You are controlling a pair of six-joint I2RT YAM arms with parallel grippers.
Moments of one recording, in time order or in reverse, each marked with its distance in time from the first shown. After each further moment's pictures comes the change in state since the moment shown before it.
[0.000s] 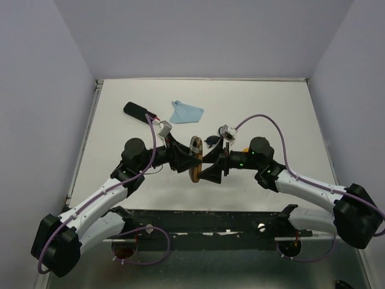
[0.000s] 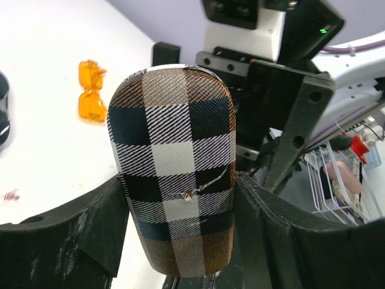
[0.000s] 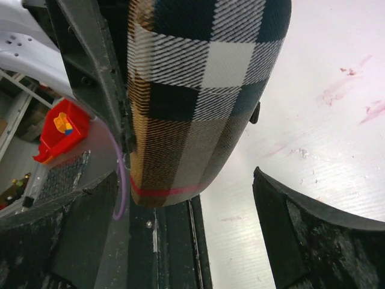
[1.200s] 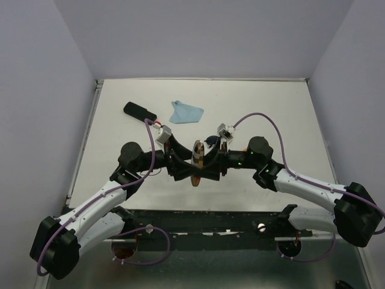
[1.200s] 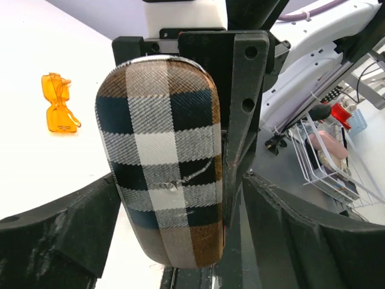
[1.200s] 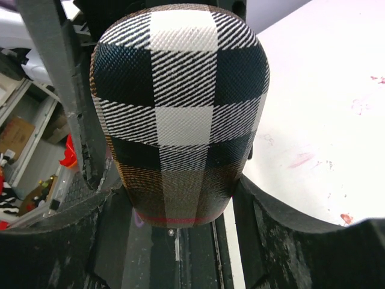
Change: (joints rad) left arm -0.002 -0.018 -0.040 0.164 0.167 -0.004; right arm 0.048 0.011 0.035 0.044 -0.010 0.083
